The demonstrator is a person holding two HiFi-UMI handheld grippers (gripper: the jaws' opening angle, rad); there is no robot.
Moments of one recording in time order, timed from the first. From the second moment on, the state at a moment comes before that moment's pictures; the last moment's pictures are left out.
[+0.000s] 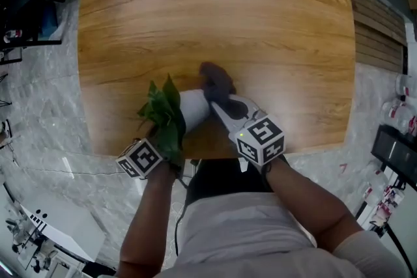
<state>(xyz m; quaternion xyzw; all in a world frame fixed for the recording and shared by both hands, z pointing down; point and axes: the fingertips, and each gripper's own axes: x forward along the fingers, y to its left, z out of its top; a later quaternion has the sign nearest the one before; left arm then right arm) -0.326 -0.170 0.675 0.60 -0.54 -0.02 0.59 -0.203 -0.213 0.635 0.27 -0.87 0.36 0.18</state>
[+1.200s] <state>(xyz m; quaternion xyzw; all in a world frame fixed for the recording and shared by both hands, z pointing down) -0.314 -0.156 0.693 0.43 -0.50 -0.18 0.73 -0.231 -0.161 0.621 0.17 -0.91 0.31 0.19</state>
